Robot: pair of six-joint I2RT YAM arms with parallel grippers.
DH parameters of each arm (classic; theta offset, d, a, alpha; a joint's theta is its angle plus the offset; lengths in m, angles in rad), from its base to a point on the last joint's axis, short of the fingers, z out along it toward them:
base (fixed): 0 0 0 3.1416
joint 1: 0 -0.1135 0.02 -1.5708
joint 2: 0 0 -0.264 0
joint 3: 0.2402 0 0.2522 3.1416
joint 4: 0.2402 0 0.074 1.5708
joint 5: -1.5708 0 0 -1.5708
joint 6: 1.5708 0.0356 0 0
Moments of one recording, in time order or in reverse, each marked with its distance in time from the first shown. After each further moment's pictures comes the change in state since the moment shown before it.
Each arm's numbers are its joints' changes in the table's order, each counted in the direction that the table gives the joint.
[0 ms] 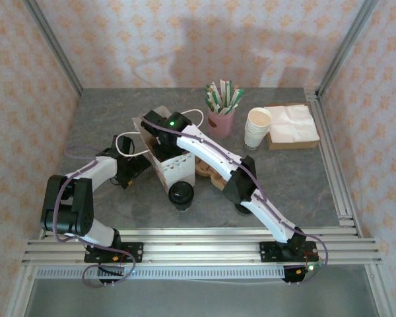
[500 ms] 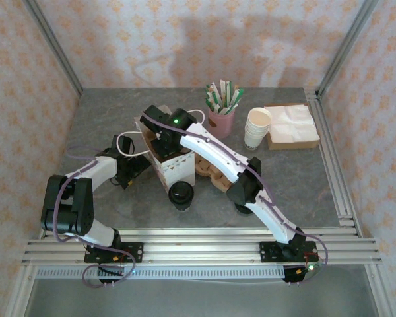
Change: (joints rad) left arm -0.001 -0.002 0.000 -0.001 0.000 -0.001; right arm -0.019 0.085 0.000 -0.007 -0.043 0.005
